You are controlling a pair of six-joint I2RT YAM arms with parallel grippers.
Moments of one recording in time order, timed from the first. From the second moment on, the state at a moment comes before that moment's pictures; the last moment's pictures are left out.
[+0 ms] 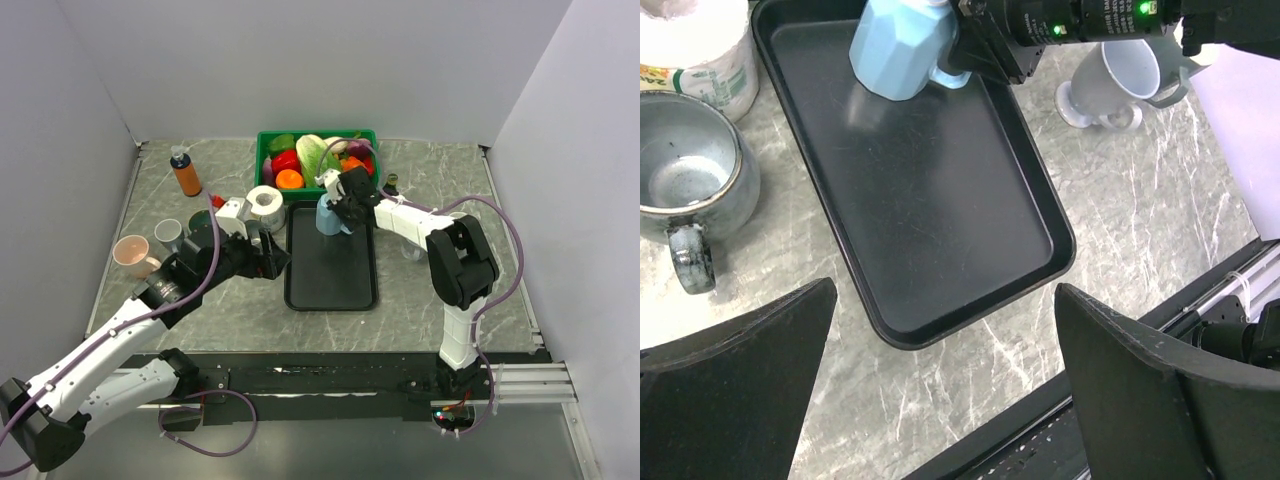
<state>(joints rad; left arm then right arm) -0.68 0.86 0.82 -0.35 -0.02 -0.50 0.50 1.94 1.39 -0.35 0.02 -0.33</state>
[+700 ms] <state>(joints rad) -0.69 0.88 0.61 -0.10 0.07 -0.59 0.48 1.55 1.07 -0.25 -0.29 0.43</state>
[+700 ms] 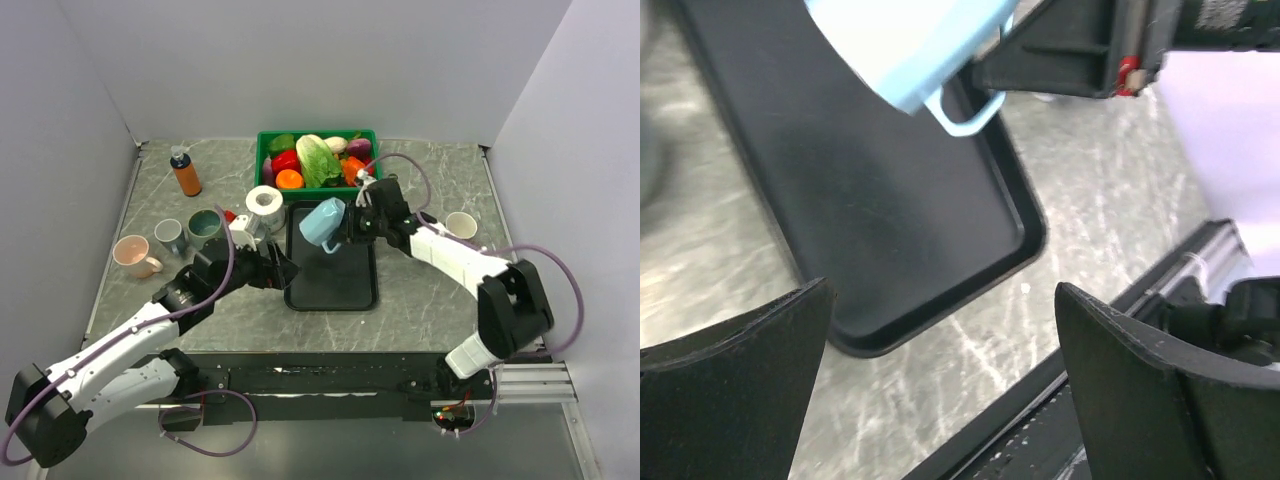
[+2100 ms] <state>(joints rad) -0.72 1.08 0.49 0.76 0.12 -0.93 0.50 1.24 0.74 0.45 -0.63 1.16</state>
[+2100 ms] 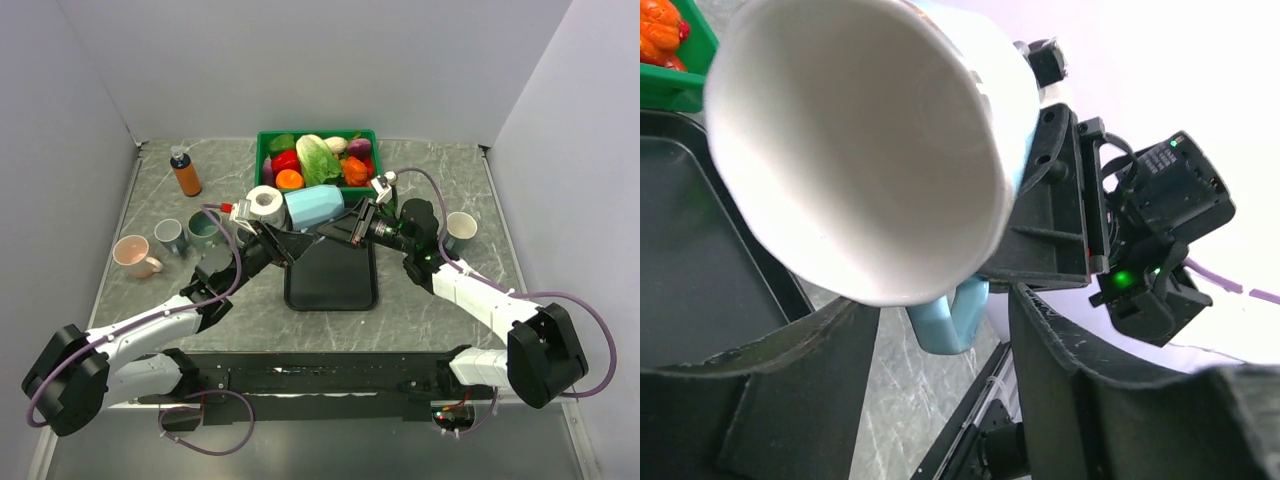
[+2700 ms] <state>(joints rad) -0.72 1.12 0.49 0.75 0.14 -0.94 0.50 1.21 0.65 0.52 -0.63 1.14</state>
